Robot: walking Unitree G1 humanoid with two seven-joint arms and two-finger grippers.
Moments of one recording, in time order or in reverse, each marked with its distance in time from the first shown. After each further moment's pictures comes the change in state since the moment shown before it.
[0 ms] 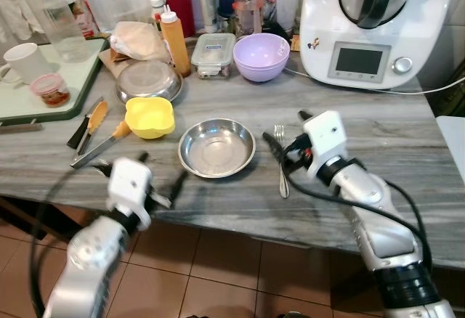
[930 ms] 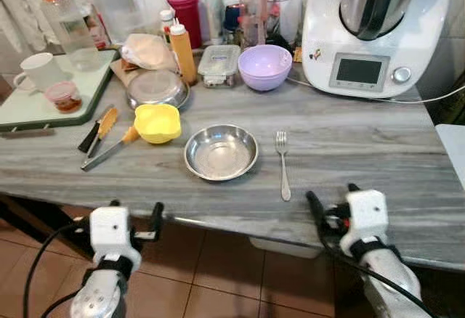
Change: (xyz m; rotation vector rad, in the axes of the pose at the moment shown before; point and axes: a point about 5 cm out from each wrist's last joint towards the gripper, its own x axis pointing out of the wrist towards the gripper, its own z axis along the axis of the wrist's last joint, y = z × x) left arm -0.041 -0.003 -0.046 -0.122 0.111 0.341; right arm -0.099 0.004 -0.082 0.138 0.205 -0.352
